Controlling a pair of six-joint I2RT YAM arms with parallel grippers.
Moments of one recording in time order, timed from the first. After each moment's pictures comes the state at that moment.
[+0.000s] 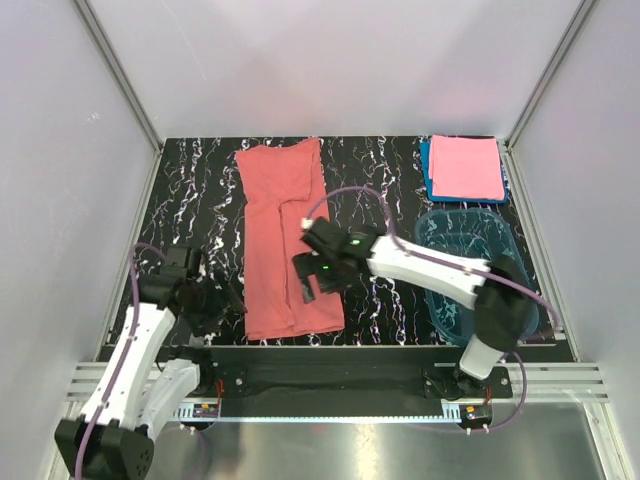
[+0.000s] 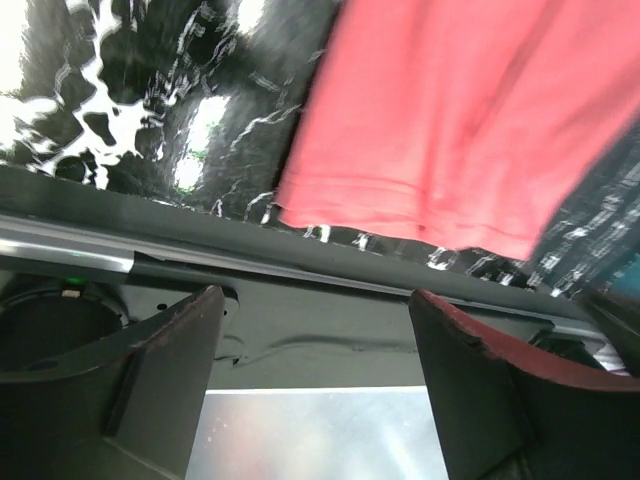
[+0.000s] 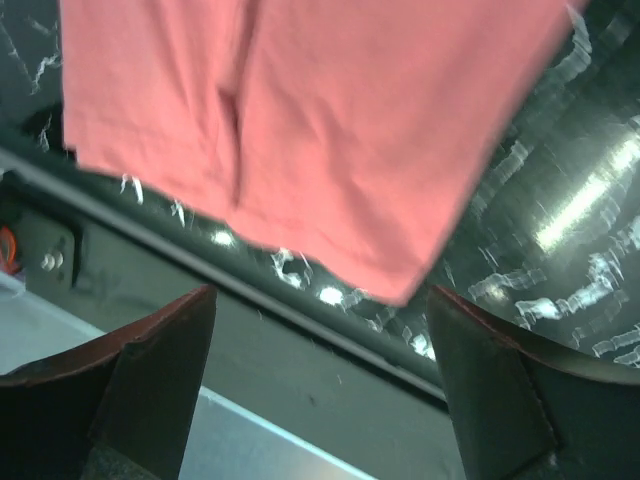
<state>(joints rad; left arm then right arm) -0.13 0.79 0.73 -1.18 0.19 -0.72 1.01 1.74 1.40 -0.80 -0.01 0.60</state>
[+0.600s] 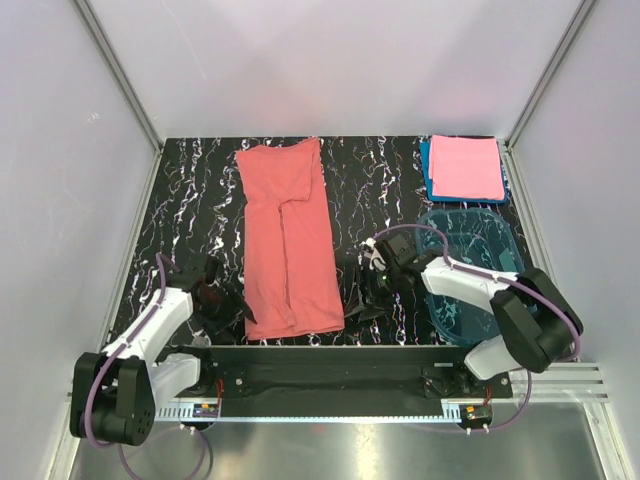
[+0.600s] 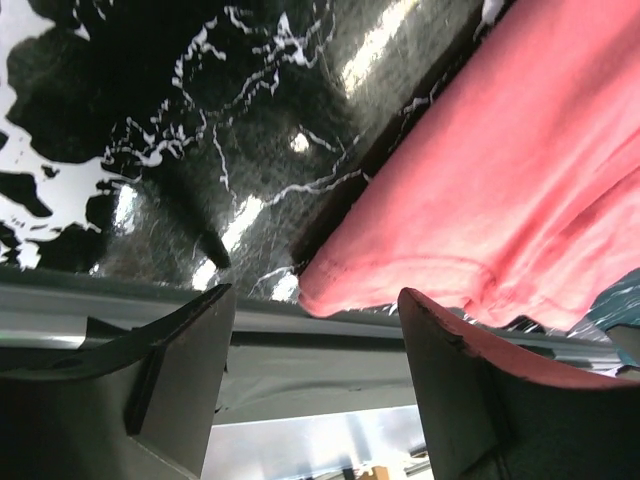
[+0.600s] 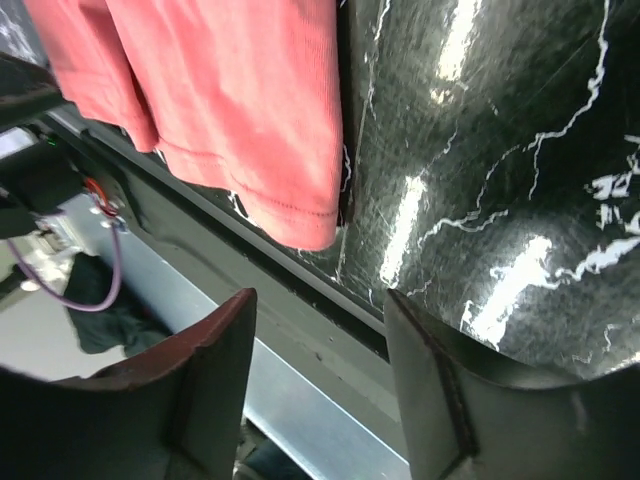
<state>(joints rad) -0.13 1.03 0.48 -0.88 0.26 -0.82 0.65 1.46 0.72 -0.36 -0.54 0.70</state>
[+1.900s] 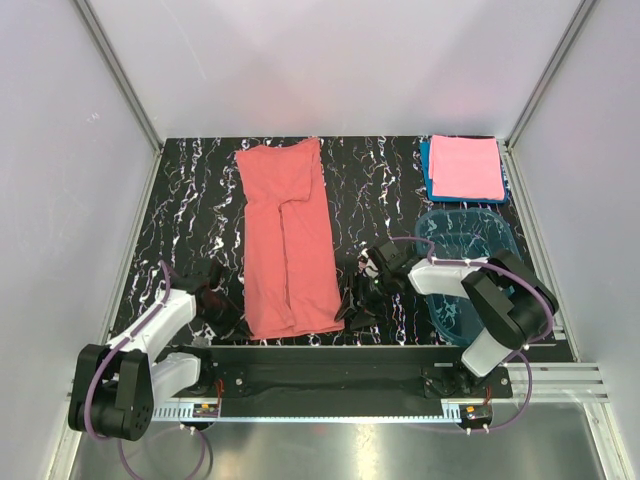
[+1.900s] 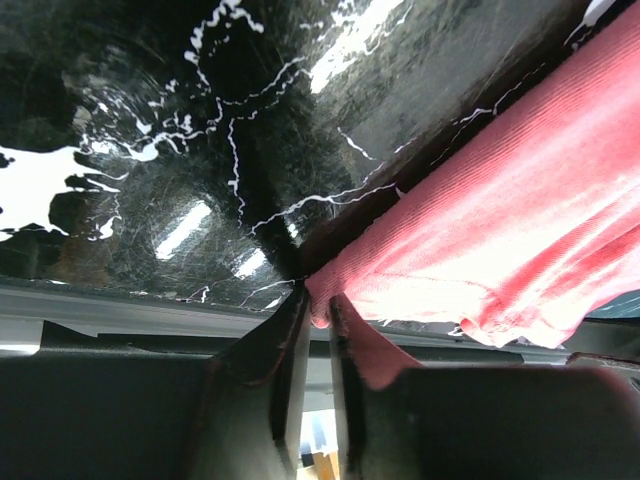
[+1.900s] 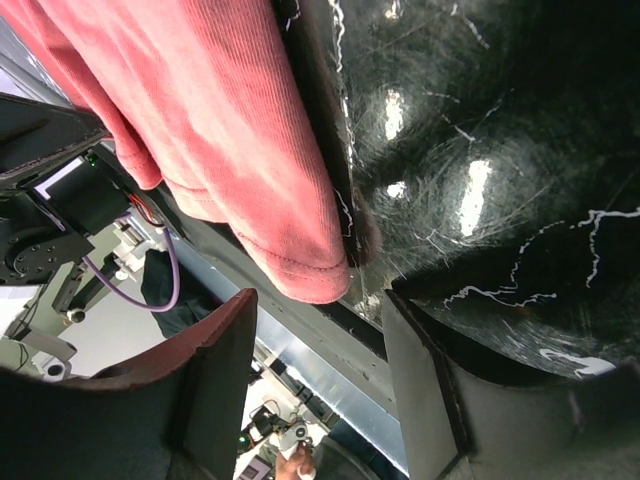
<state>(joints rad) -0.16 1.06 0.42 -0.82 0.28 -0.94 0.66 1.63 0.68 -0.18 -0.64 0.89</state>
